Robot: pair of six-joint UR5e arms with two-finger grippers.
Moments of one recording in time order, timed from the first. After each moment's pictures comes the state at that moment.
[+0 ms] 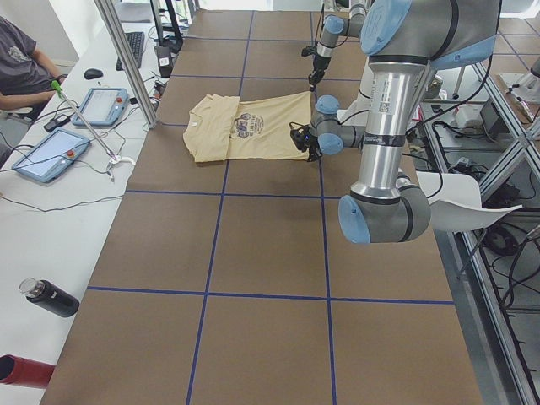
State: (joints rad) left arm -0.23 -1.76 -1.97 -1.96 -1.59 -1.91; right arm 0.10 -1.56 2.15 -1.22 1.42 2.12
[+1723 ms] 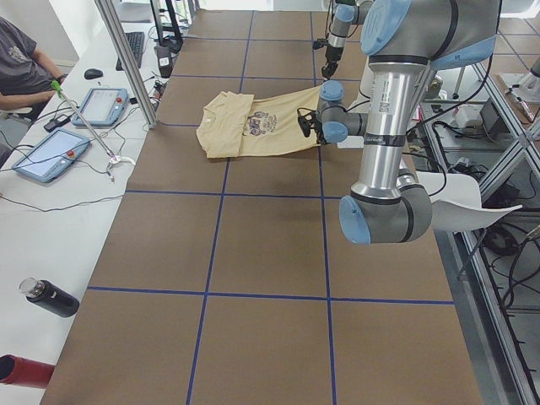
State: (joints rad) left arm -0.22 -1.75 -2.11 -1.90 -1.75 -1.85; right arm -0.02 -1.63 2.35 -1.32 1.41 2.18
